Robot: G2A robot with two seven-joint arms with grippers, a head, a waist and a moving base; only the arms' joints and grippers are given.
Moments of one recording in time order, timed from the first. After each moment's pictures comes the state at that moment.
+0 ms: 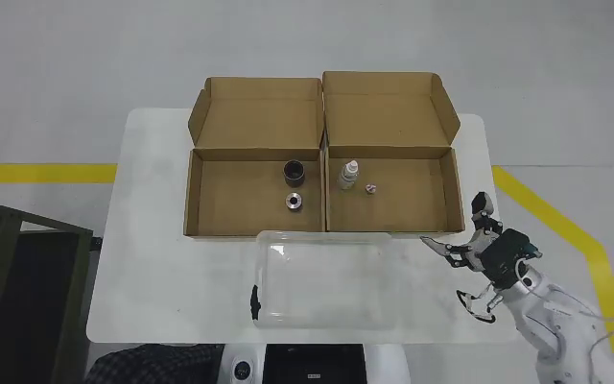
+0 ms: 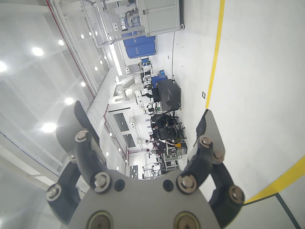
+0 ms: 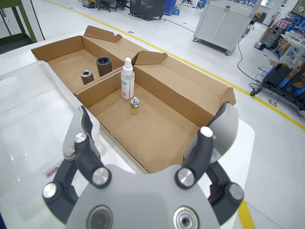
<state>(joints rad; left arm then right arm) -0.01 -0.37 -0.75 -1.25 2.03 -0.40 0.22 -1.78 -1.10 1.79 -1.94 -1.36 -0.67 -0.26</state>
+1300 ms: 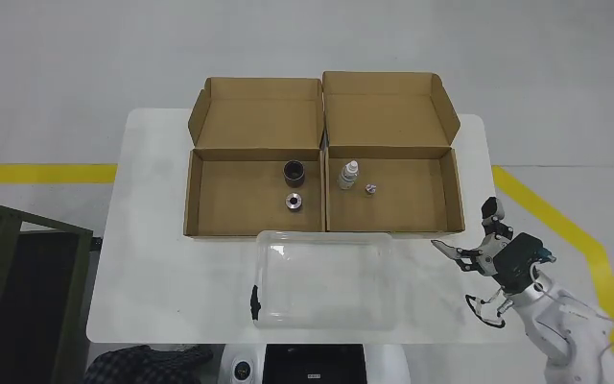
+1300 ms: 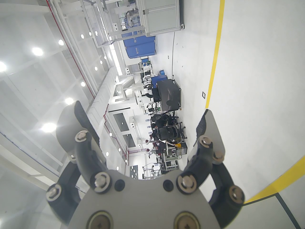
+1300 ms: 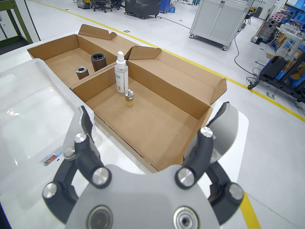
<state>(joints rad) -0.01 -0.37 -0.75 -1.25 2.03 -0.40 0.22 -1.79 -1.09 1.82 -1.92 -1.34 -0.69 -0.28</state>
